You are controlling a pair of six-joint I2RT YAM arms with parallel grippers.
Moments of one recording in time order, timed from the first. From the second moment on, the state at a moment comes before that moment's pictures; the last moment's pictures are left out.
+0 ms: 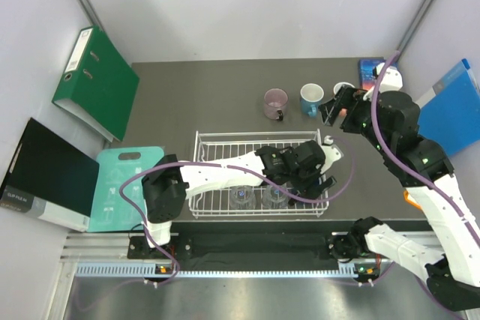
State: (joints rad) left arm -1.23 1.87 1.54 -0.49 -0.02 -0.15; right arm 0.47 0.90 1.30 -0.72 0.20 0.47
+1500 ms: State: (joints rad) left arm -1.20 1.65 1.60 -0.59 -0.16 -0.19; right arm 0.47 0.88 1.30 -0.69 0.27 0.48
